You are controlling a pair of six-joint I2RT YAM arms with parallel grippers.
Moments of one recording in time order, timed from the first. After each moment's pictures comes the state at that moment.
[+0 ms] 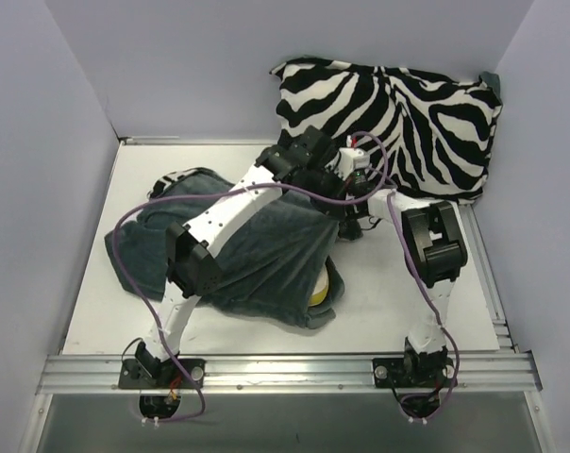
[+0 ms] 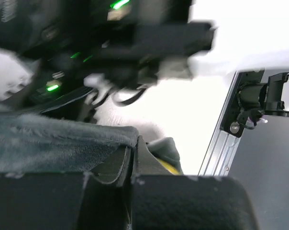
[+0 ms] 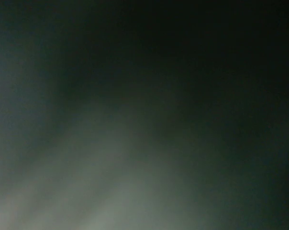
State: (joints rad) left arm -0.77 2.22 2.36 -1.00 0.55 -0.01; right arm 0.28 2.02 1.29 -0.43 -0.91 0.64
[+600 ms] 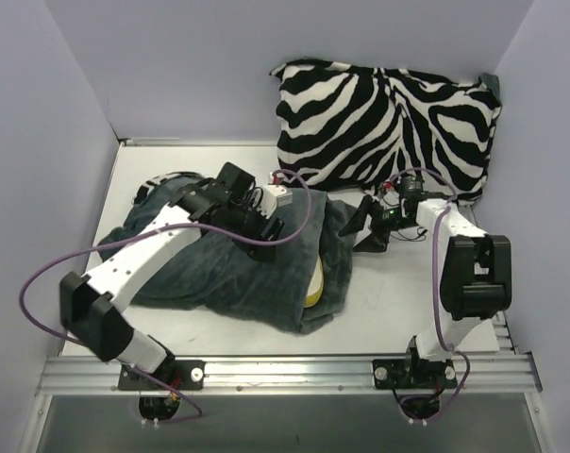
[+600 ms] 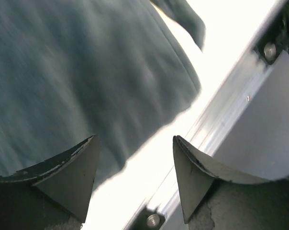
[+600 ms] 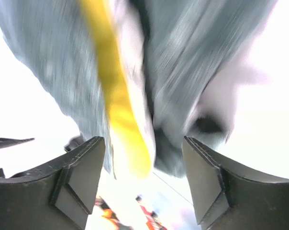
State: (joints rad) left arm -0.63 1.57 1.49 -0.95 0.44 0.06; right arm 0.03 1.75 1.10 -0.61 -0.79 0.49
